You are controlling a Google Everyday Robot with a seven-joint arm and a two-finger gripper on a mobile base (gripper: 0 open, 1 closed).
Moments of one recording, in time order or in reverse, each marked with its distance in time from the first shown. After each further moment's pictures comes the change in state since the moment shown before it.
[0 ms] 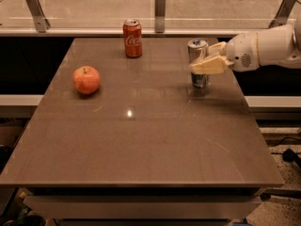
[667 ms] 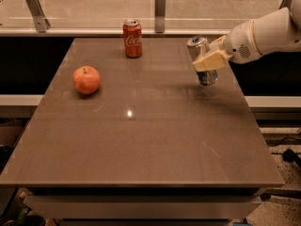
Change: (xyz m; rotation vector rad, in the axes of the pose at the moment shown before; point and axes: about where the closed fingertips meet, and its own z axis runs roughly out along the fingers) arm -0.003 -0.007 -0.009 0.096 0.193 -0.018
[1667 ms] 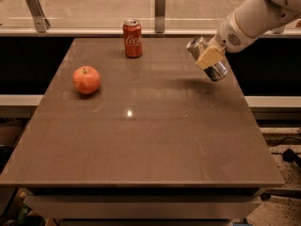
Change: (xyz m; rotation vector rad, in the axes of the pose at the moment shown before) arm 0.007 -0.024 0.004 0.093 0.324 -0.044
